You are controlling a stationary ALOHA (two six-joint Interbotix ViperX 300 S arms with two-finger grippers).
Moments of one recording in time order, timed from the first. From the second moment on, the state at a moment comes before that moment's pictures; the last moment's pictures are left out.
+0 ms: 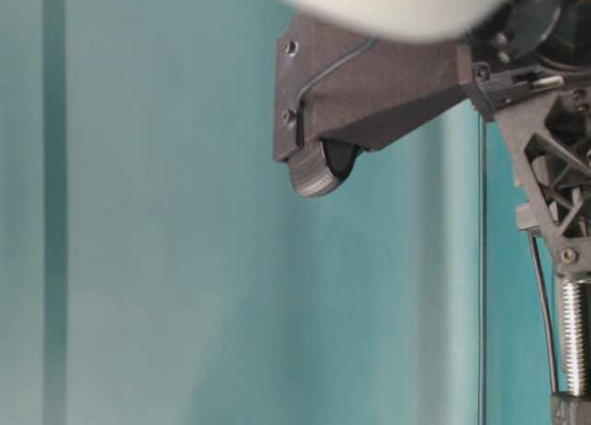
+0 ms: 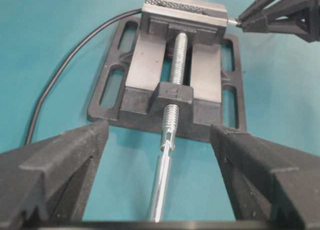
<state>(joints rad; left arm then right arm) 0.20 -1.19 1.59 -0.07 -0.14 -0.06 0.44 0.60 0.14 1.99 -1.50 -0.81</state>
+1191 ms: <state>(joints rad) 0.20 -1.19 1.59 -0.07 -0.14 -0.06 0.37 0.64 0.07 1.98 -1.51 -0.83</state>
